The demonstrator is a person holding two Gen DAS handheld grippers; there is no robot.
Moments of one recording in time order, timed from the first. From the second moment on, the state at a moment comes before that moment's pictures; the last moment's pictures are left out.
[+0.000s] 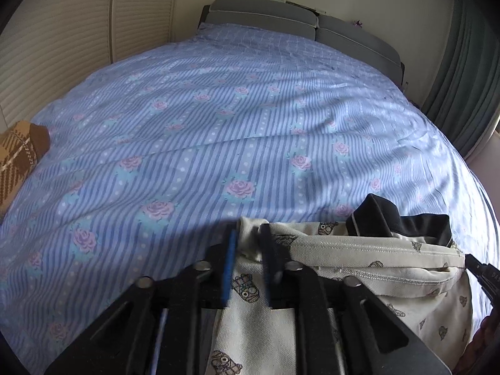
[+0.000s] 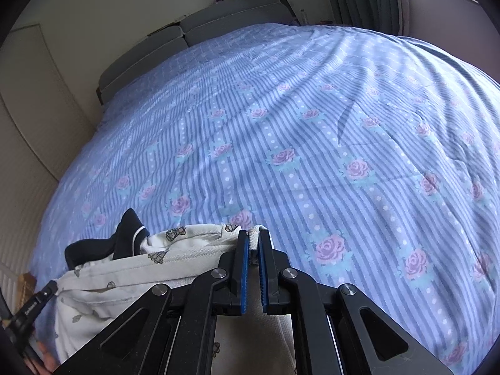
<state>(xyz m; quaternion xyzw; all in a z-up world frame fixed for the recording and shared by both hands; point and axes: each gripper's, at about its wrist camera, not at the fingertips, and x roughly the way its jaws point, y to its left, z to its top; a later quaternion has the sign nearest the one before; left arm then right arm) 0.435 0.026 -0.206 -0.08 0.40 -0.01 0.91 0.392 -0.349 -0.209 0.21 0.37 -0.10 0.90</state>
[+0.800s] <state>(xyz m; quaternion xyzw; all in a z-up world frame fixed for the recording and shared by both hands) 0.415 -0.047 -0.213 0.05 0.44 -0.10 0.89 0.374 -0.234 -0.211 -0.01 0.42 -0.03 0.91</state>
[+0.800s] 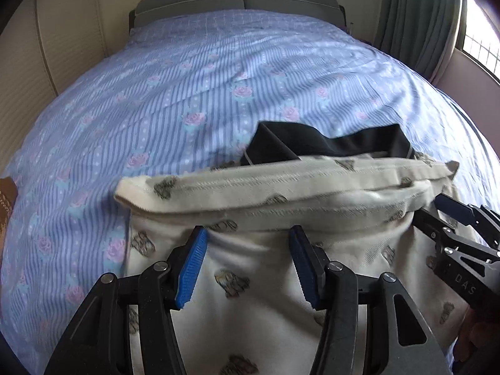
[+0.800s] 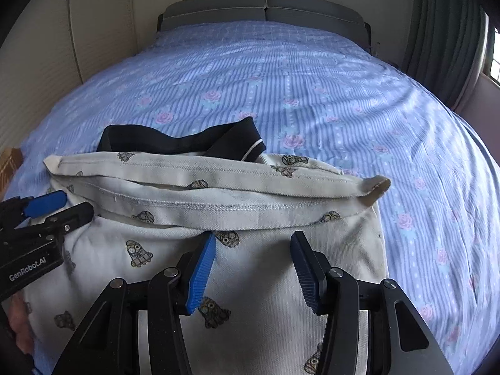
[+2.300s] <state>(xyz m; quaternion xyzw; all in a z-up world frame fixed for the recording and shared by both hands) 0.459 -0.003 -0.182 0.03 0.39 -0.07 0.92 0.452 -0.236 -0.176 0.04 0.41 0.01 0.91</state>
